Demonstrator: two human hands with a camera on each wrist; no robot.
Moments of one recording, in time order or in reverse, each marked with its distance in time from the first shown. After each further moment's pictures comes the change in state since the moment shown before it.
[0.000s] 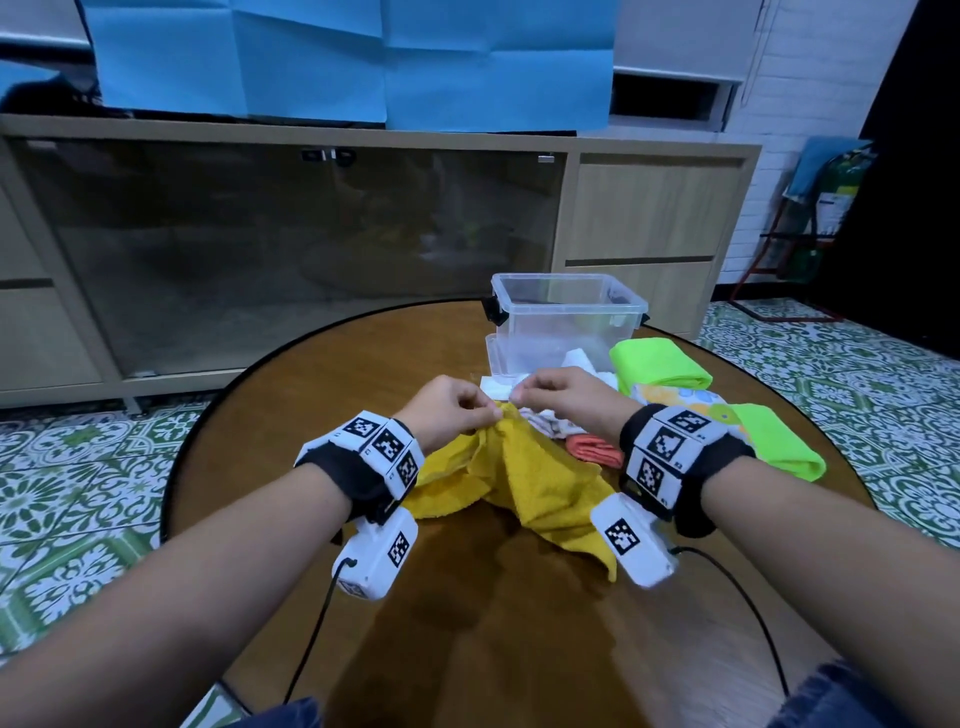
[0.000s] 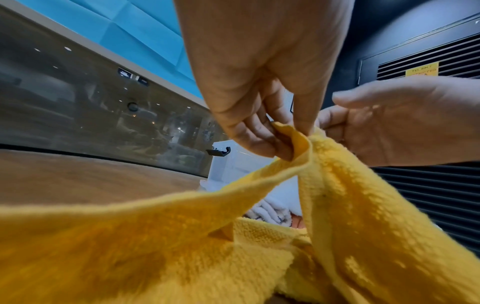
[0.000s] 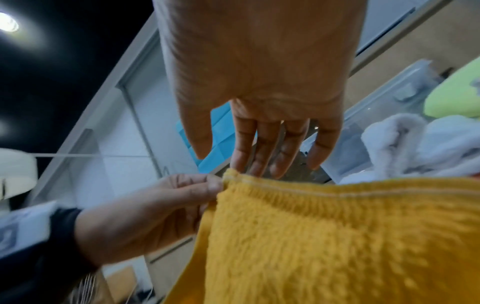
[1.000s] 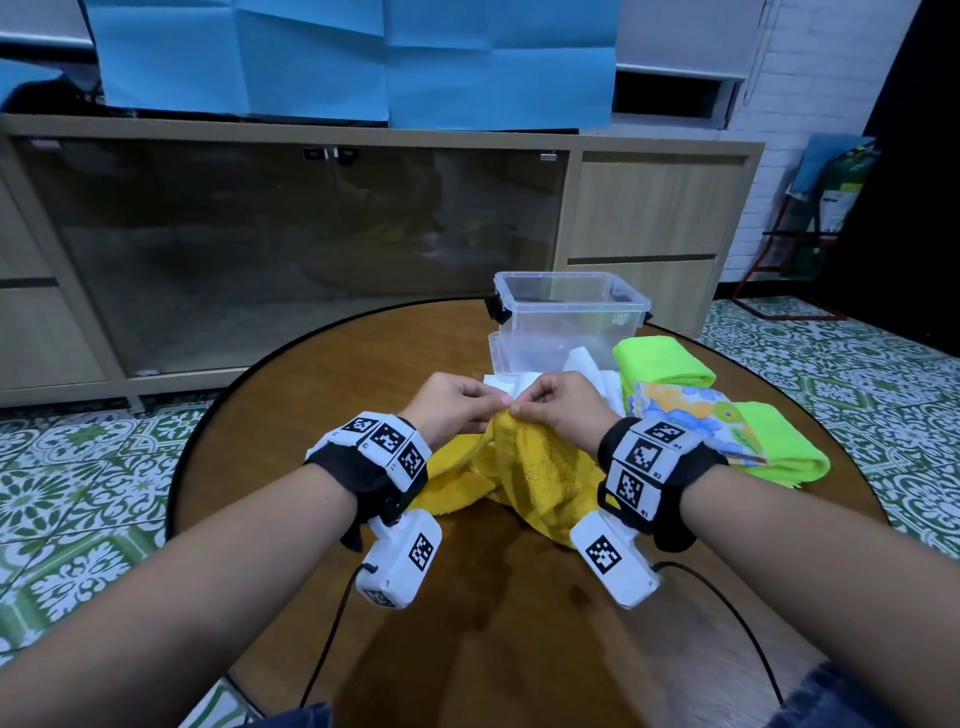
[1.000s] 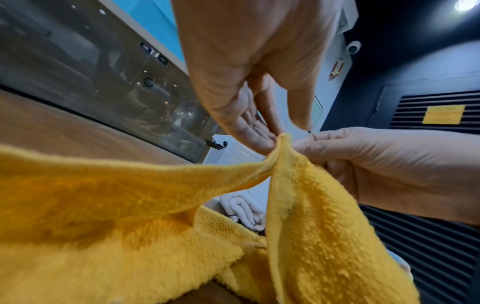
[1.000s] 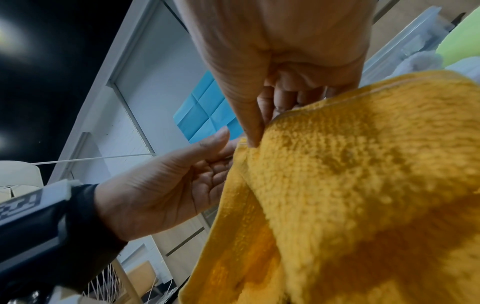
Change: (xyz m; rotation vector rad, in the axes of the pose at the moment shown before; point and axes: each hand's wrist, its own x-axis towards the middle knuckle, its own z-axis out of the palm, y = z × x) left_hand -0.001 0.005 0.006 -0.331 0.076 -0.106; right_hand 0.010 0.016 0.021 0.052 0.201 -0.032
